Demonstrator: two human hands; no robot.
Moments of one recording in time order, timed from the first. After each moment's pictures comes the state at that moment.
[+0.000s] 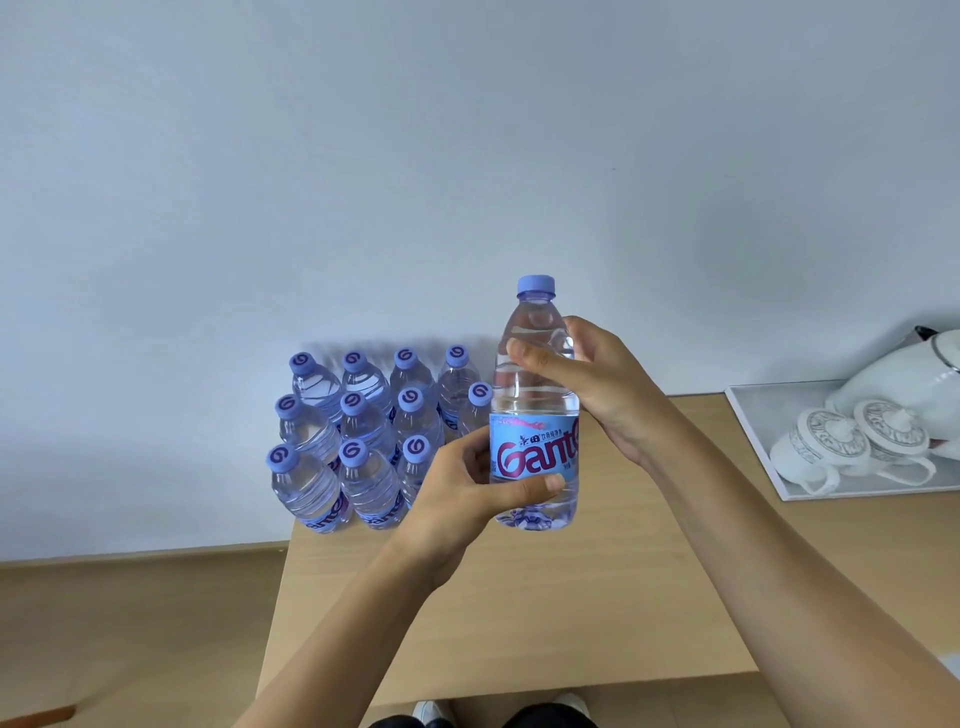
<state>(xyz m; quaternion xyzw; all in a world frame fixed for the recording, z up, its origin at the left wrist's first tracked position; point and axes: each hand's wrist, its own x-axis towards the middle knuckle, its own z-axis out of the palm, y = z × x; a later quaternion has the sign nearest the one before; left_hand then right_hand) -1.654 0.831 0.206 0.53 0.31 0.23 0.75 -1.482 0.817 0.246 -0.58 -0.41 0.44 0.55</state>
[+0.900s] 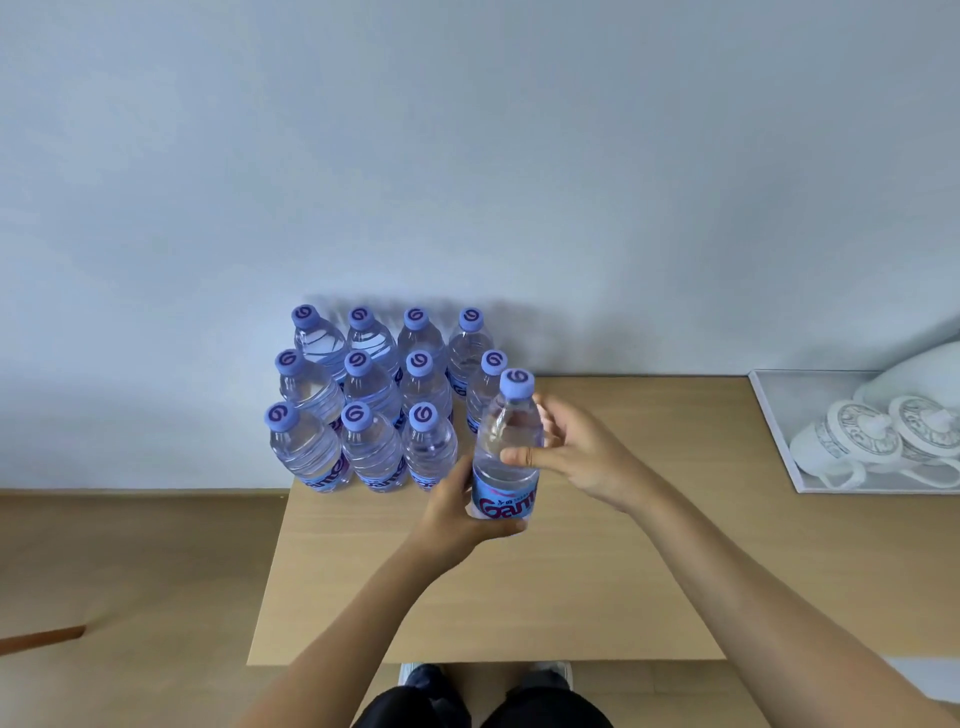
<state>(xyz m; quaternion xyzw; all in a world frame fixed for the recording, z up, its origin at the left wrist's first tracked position) -1.673 0.840 0.069 0.62 0.40 0.21 0.64 -1.493 0.808 0.140 -0.58 -0.44 0.53 0.42</state>
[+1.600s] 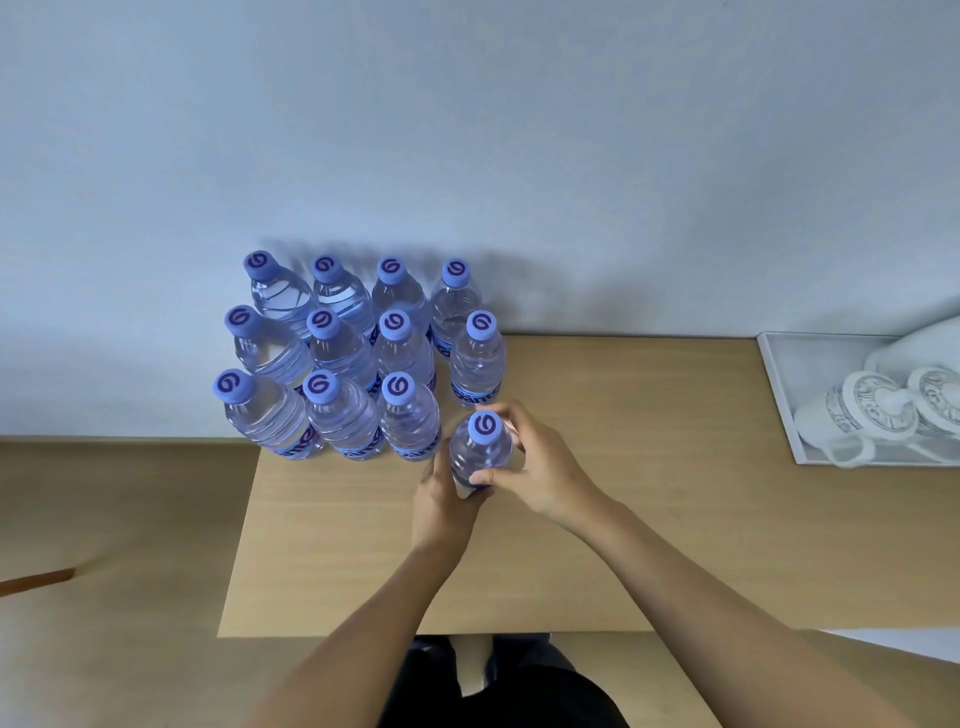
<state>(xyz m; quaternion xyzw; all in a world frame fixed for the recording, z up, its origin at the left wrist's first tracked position) -1.649 0.829 -0.024 0.63 0.56 0.25 0.47 -1.510 0.806 0.064 -0.67 -0.50 0.43 0.35</state>
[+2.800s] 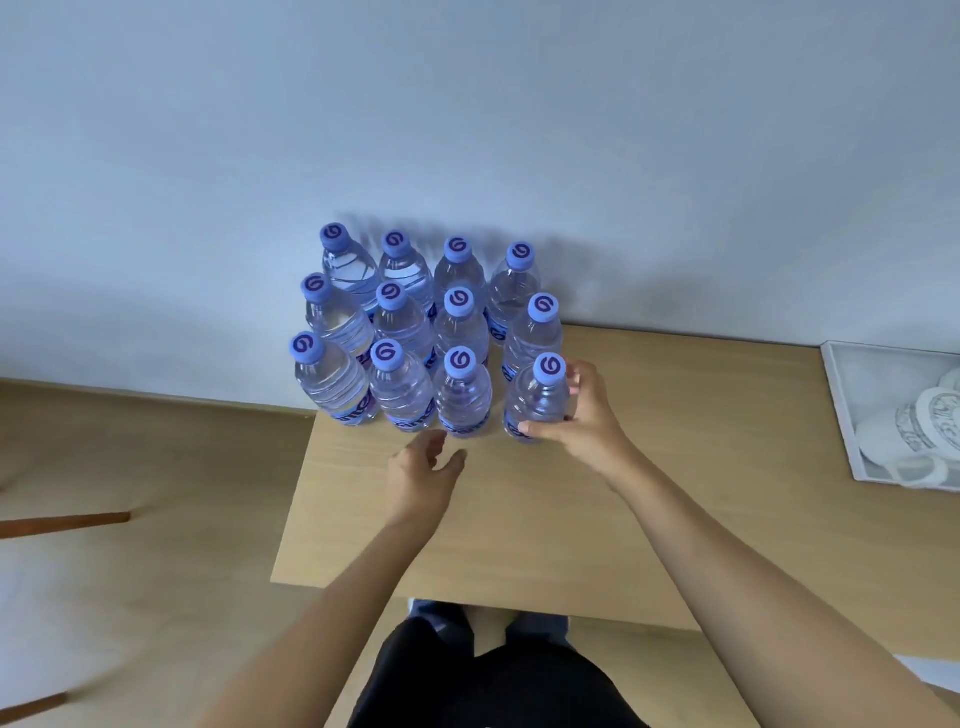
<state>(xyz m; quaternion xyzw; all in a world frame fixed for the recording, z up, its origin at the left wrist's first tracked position) -1.712 0.850 0.004 0.55 0.65 0.24 0.46 -1.506 0.835 0.043 -0.71 -0.40 0.43 0.38</state>
